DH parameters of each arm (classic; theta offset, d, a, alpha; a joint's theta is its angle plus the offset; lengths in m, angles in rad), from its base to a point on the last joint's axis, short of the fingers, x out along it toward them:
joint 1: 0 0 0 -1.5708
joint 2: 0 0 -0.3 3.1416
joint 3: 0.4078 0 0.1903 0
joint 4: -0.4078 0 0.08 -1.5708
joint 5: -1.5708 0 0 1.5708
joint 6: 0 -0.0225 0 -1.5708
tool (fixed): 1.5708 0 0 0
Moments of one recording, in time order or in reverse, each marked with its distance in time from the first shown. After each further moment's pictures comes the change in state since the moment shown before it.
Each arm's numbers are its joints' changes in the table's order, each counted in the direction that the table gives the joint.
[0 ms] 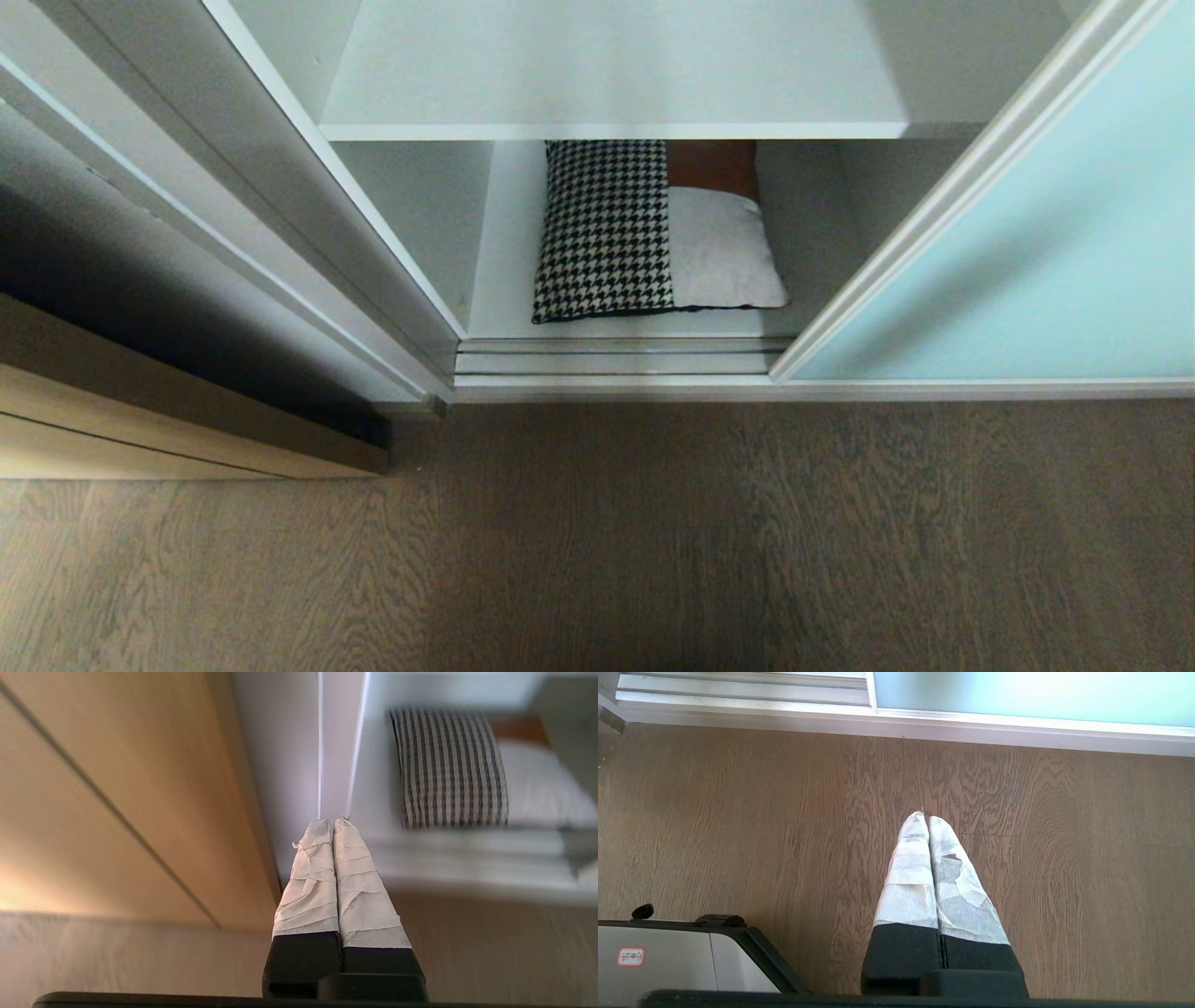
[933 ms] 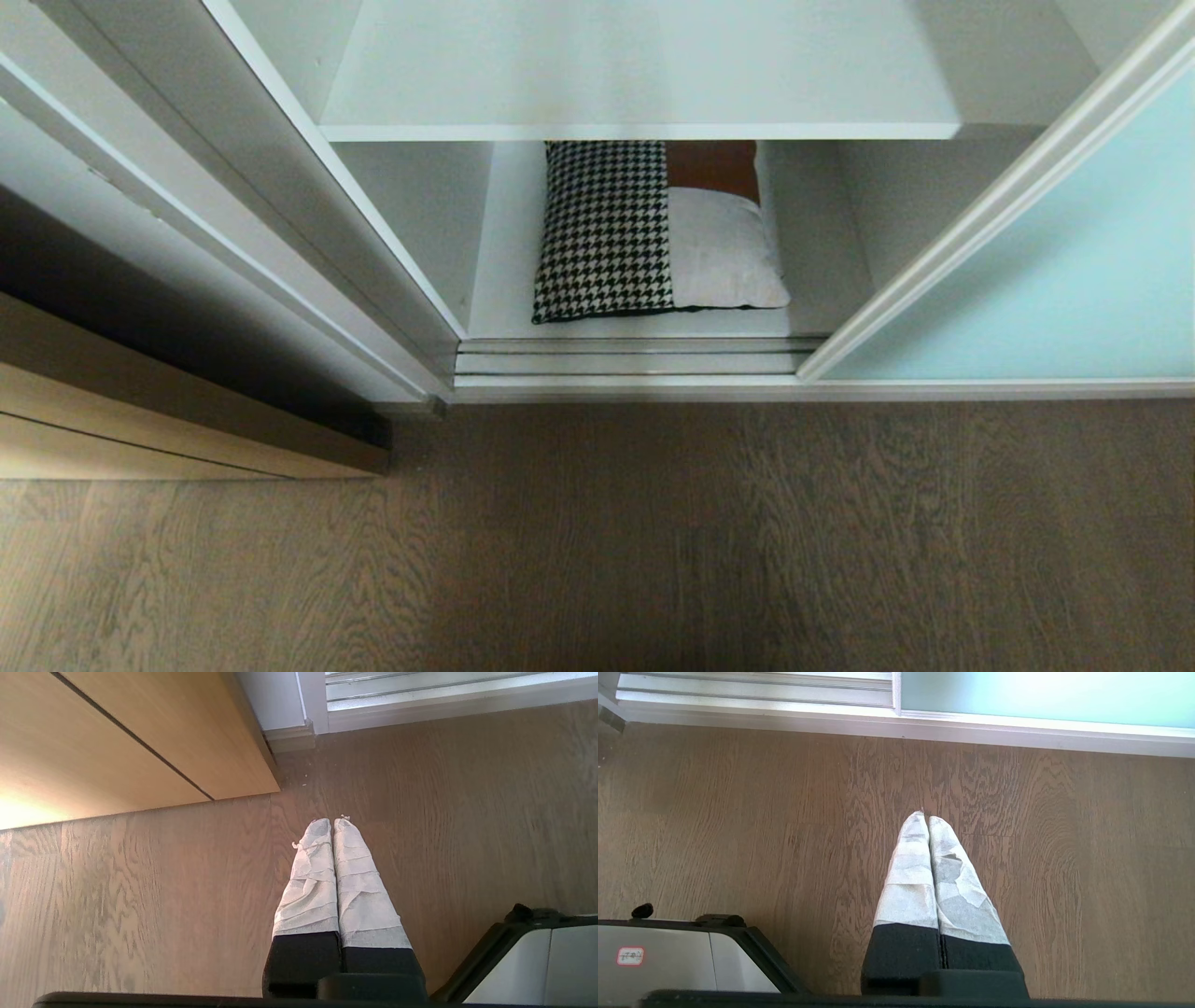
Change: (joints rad) left arm -0.008 -0.301 -0.105 -0.574 -0.100 -0.152; right arm 0.000 0.000 0.000 -0.001 0.000 0.004
